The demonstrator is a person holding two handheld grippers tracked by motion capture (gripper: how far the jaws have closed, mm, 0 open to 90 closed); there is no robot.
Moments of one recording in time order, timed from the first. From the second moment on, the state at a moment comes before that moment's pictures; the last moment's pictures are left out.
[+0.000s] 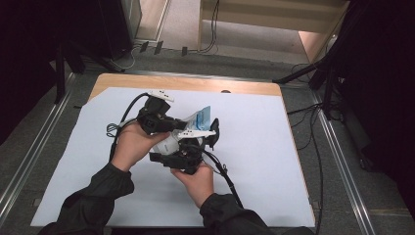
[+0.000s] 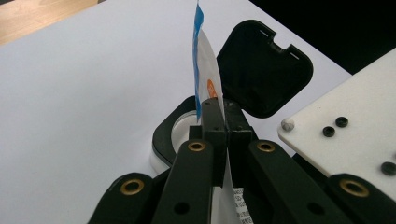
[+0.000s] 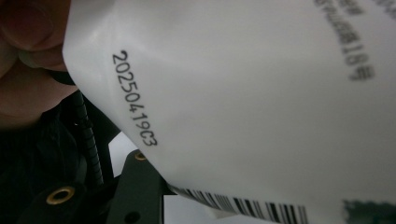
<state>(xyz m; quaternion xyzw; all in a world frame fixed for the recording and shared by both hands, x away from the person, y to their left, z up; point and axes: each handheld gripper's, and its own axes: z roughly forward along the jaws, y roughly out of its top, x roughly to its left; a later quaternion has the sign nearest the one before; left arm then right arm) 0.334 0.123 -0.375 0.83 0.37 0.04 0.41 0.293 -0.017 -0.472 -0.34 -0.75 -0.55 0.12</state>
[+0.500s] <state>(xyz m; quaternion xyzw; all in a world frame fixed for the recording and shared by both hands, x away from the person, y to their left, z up) 0.335 0.123 -0.375 0.83 0.37 0.03 0.41 0.294 -0.018 -0.471 -0.35 -0.75 -0.55 0.13</state>
